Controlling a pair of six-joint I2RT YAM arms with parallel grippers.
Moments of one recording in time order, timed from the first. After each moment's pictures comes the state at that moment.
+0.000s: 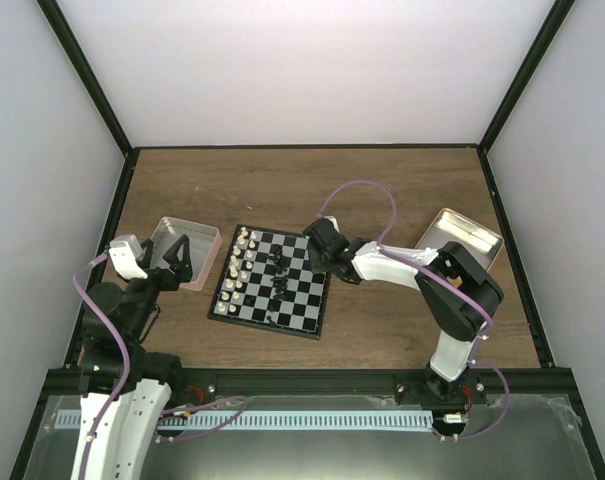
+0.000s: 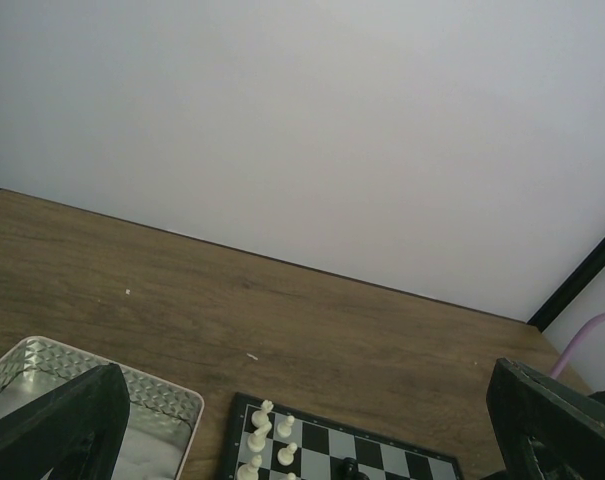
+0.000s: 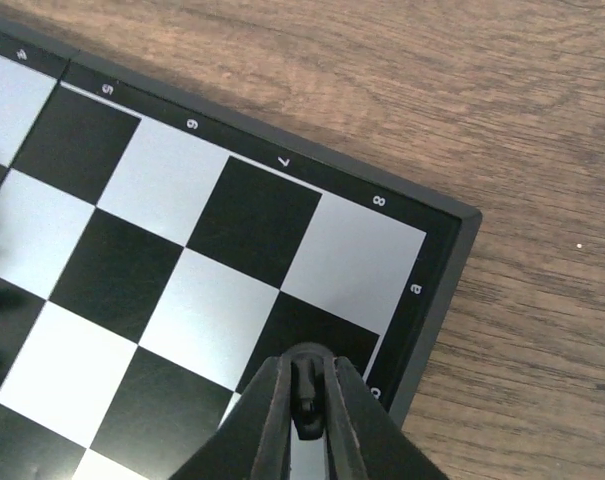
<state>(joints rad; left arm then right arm) -0.11 0.25 0.58 -0.38 0.09 -0.39 0.77 1.76 1.01 -0.25 0.27 0.46</state>
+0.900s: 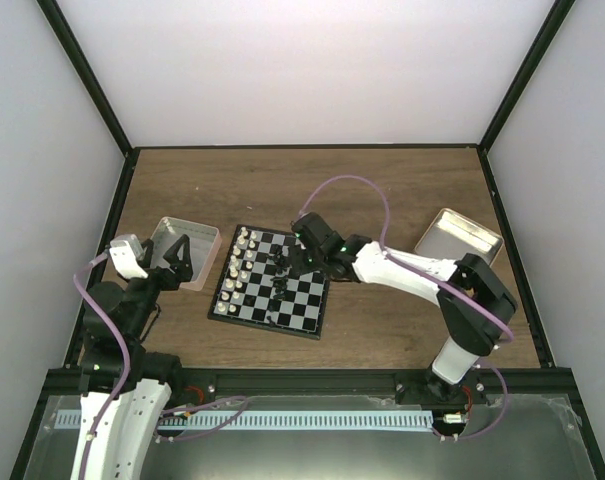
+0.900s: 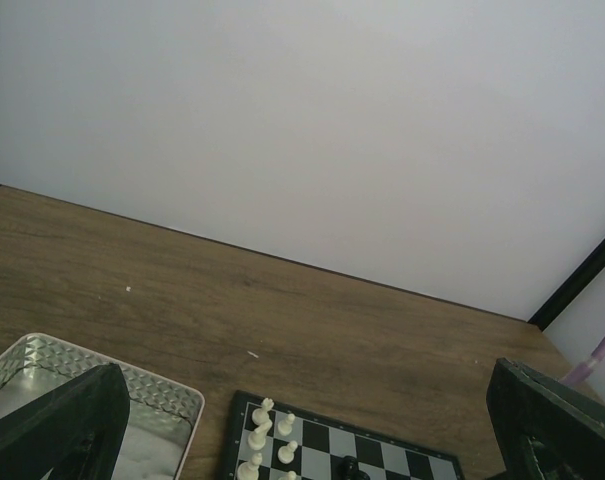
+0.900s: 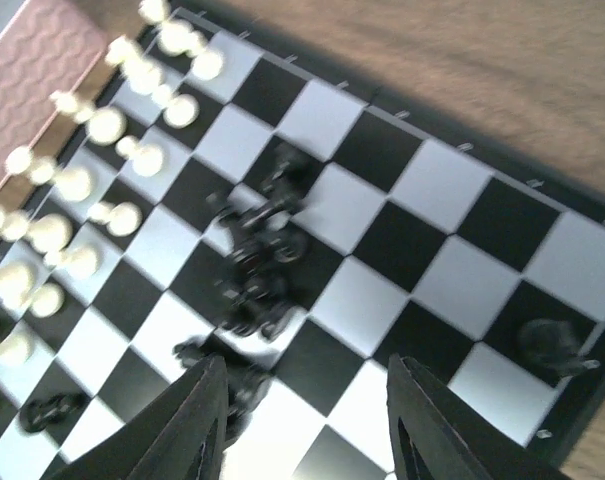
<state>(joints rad) -0.11 0.26 0.58 -0.38 0.09 -0.40 0.85 1.65 1.11 -0.33 0.10 0.47</state>
